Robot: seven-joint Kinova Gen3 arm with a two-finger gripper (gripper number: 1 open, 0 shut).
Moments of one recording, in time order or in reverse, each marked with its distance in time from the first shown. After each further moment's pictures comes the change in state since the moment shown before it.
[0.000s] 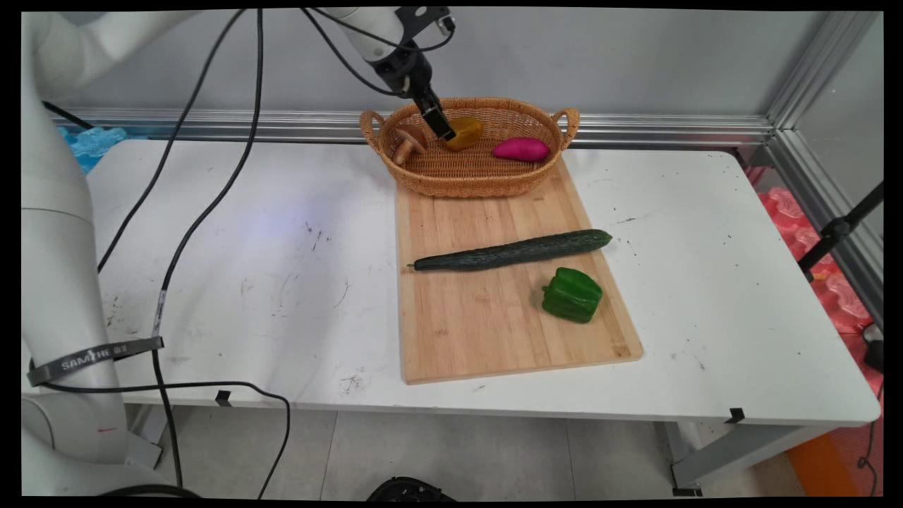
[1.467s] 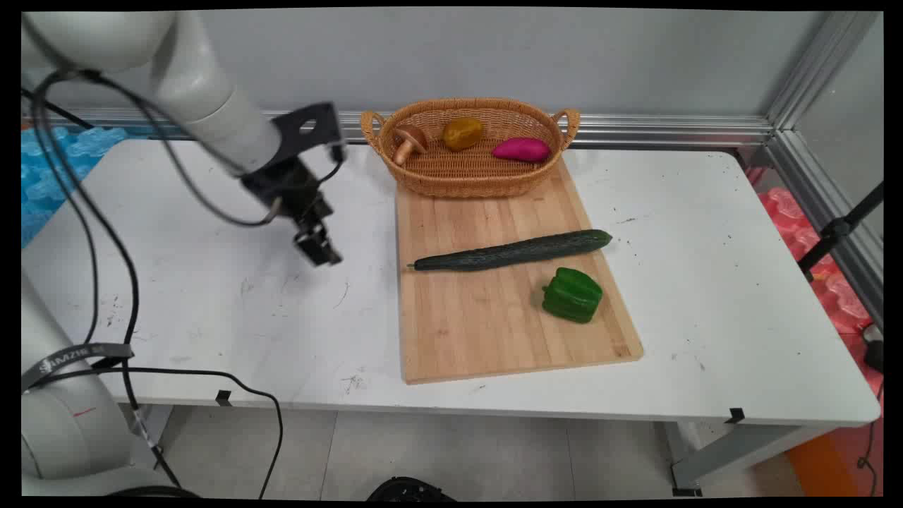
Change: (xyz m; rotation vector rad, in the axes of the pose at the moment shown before) arm -0.140 0.186 -0.110 -0.041 -0.261 0.039
